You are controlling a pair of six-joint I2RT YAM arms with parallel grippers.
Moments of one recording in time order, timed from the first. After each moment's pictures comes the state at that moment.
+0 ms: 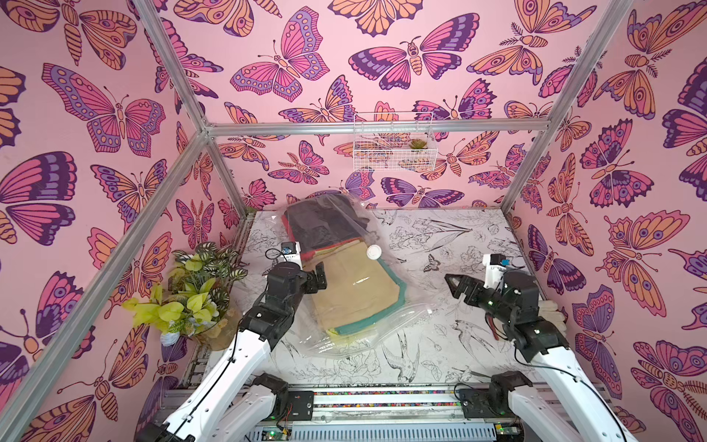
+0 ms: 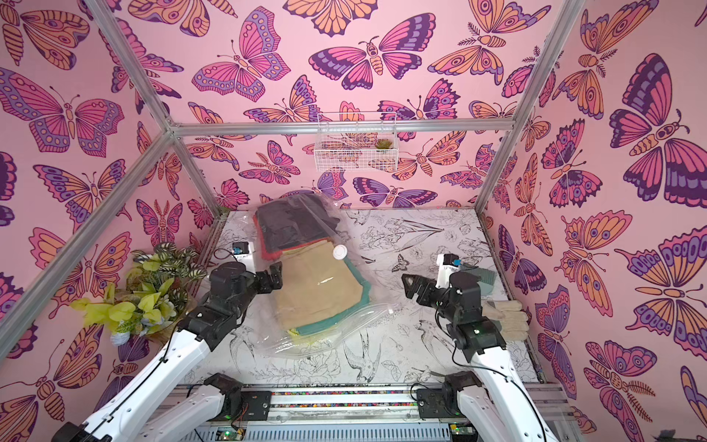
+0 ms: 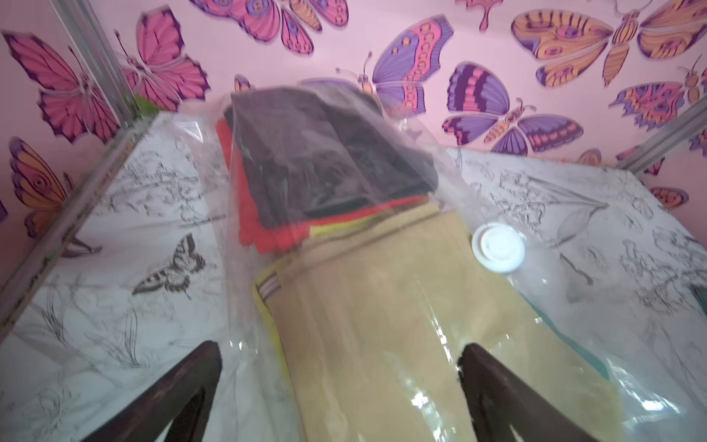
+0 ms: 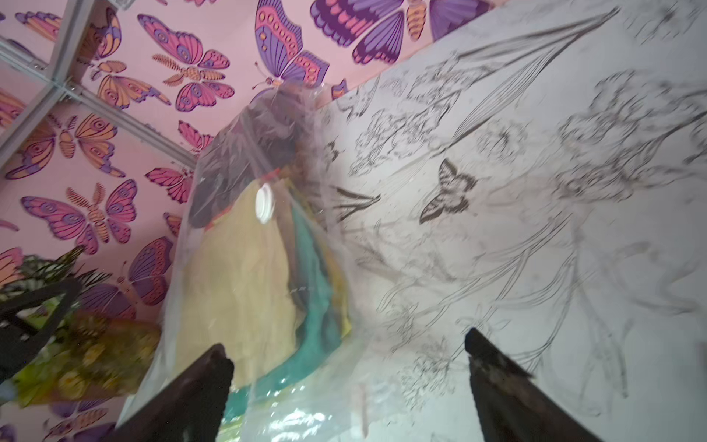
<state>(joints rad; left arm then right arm) -0.37 0.91 0.74 -0.31 -0.21 -0.32 0.21 0.69 0.56 -0.35 -0.30 0.60</state>
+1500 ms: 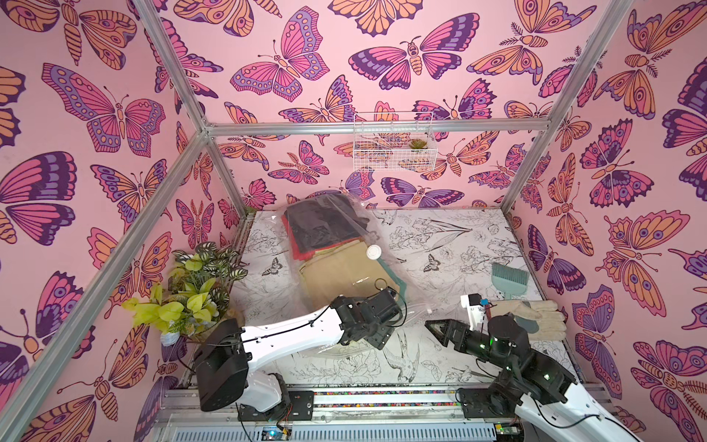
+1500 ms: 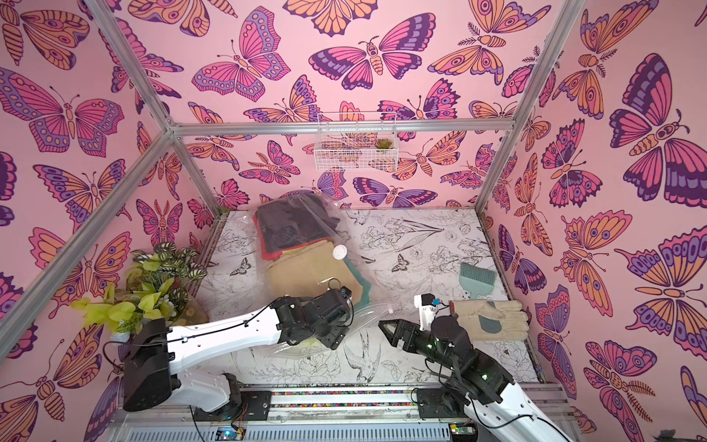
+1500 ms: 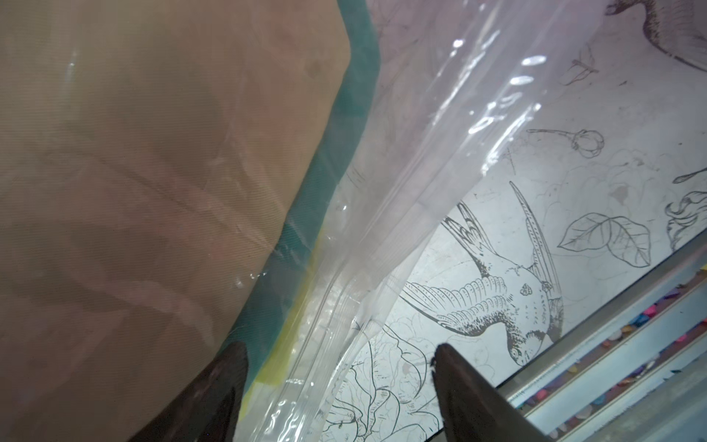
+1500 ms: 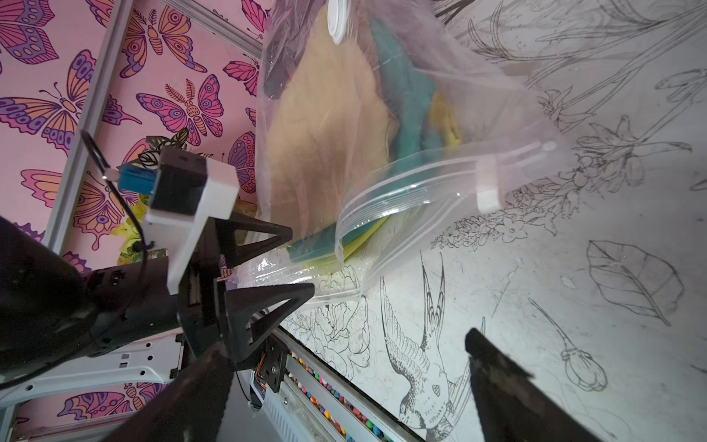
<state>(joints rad) -1.10 1.46 1.04 -0.76 -0.22 -0.37 0.72 0.30 0.39 -0.53 -0.17 0.99</state>
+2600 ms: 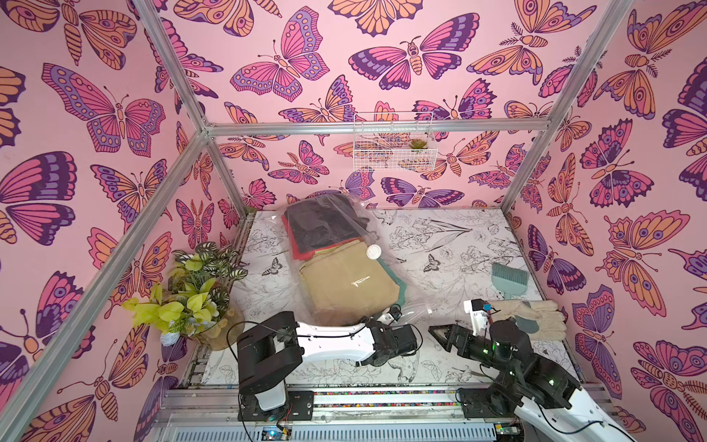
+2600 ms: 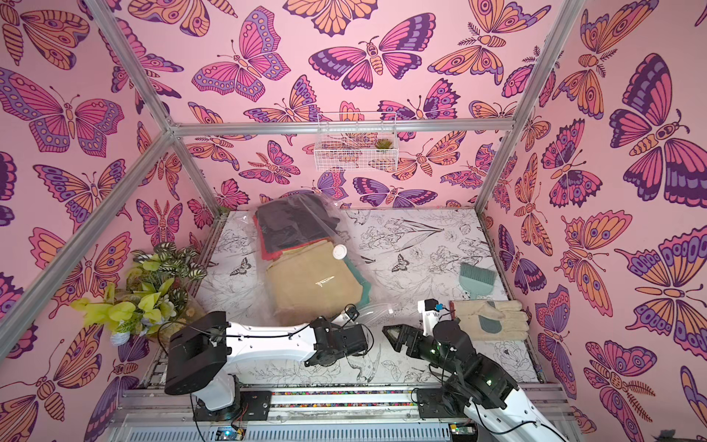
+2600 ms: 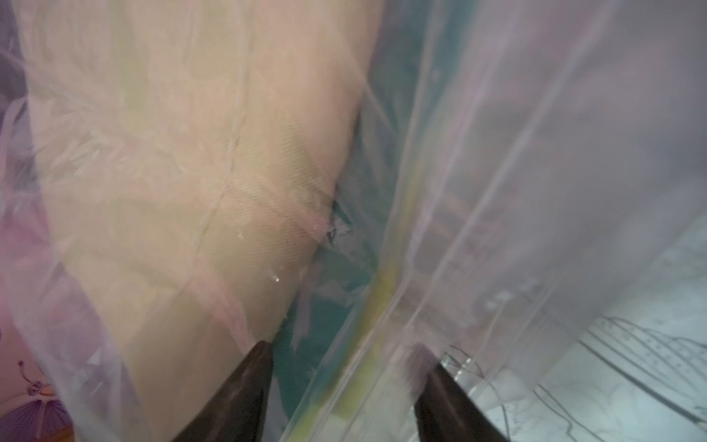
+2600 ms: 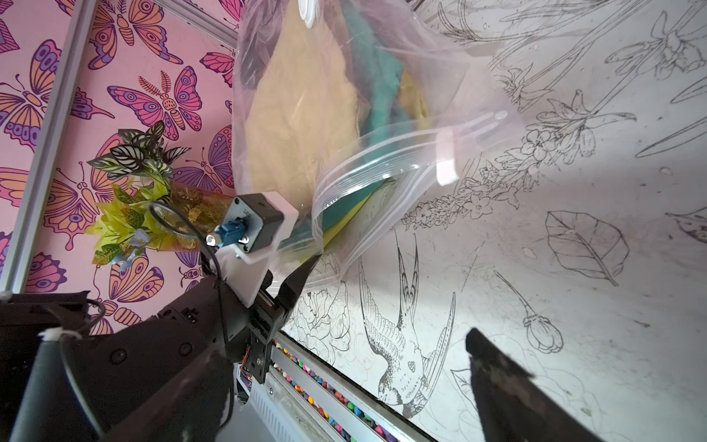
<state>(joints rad) -1.25 1.70 1.01 -0.82 -0.67 -0.43 0.72 0.26 0.36 -0.61 -0.16 0.99</state>
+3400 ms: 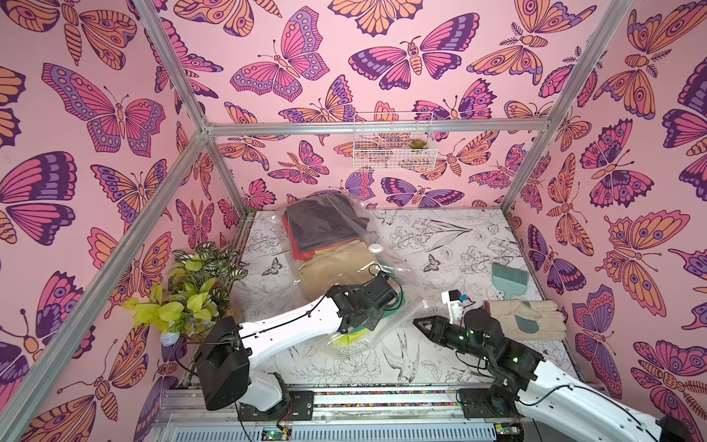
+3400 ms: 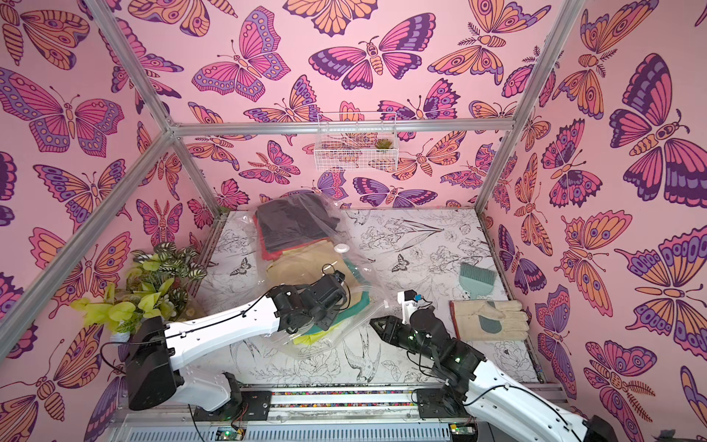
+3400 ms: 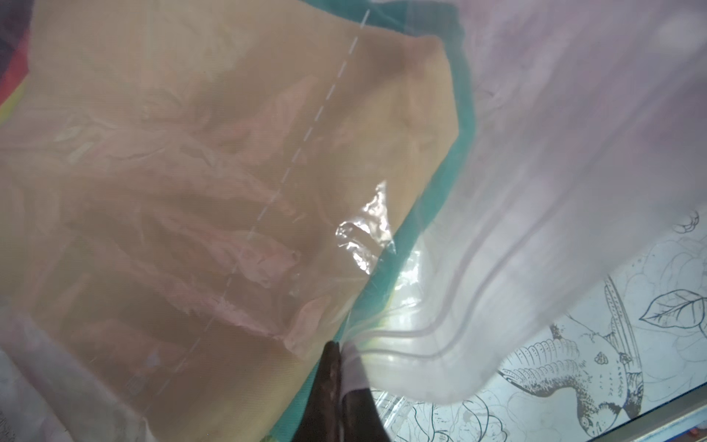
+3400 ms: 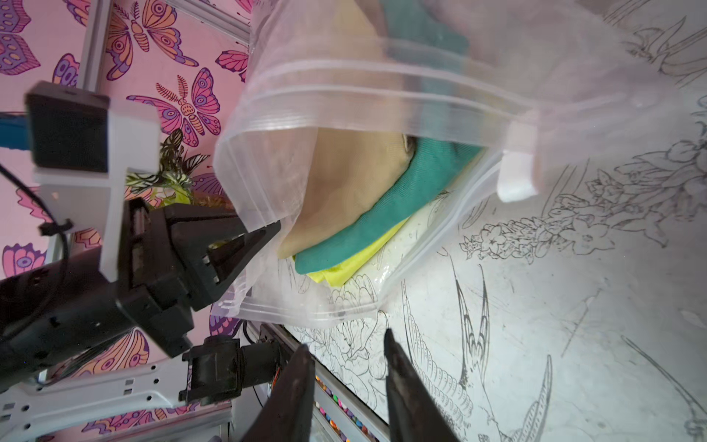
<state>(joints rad) -0.99 1.47 1.13 -0.79 -0.30 -0.32 0.81 0.66 0.32 -0.12 -0.12 1.12</state>
